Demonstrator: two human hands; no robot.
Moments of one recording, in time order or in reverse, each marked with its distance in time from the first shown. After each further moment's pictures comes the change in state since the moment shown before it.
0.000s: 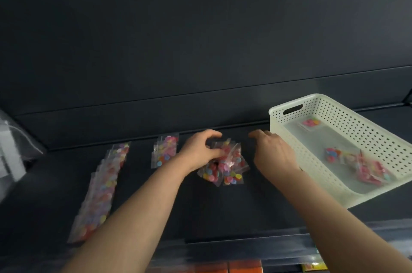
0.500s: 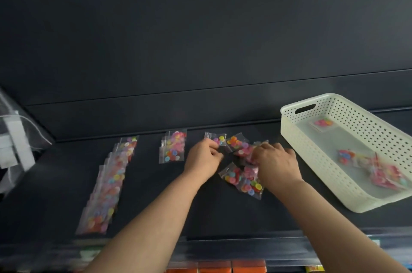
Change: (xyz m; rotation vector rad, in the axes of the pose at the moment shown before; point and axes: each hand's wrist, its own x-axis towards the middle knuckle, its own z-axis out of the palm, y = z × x) left_hand -0.012 -0.022 0.022 0.027 0.240 -0.164; right_hand -0.009 -0.006 0.029 -0.300 -0.142 -0.085
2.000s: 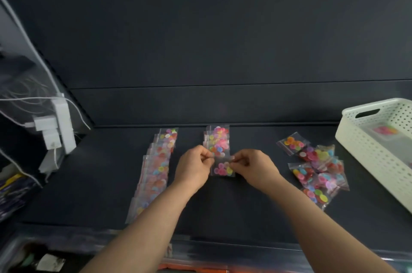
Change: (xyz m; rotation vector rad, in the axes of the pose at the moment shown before) left_hand -0.007 -0.102 -0.088 0.038 0.112 -0.042; right_hand 0.029 -0.136 0.024 0.757 -0.197 -0.002
